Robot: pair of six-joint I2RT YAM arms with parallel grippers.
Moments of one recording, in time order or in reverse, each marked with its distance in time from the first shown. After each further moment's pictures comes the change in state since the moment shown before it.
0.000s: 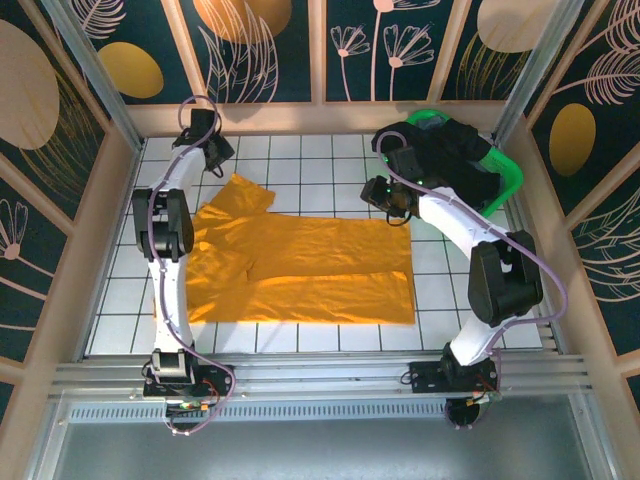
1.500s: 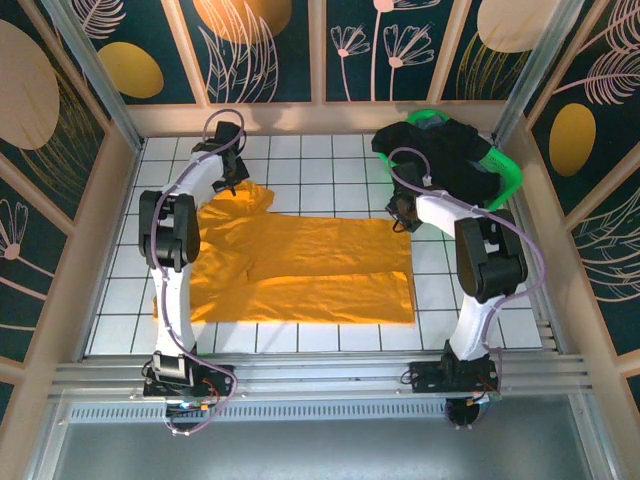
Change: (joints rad) left arm -0.120 -0.167 -0.221 -0.182 -0.142 0.077; right arm -0.082 0.189 -0.064 0.050 0.311 0.271
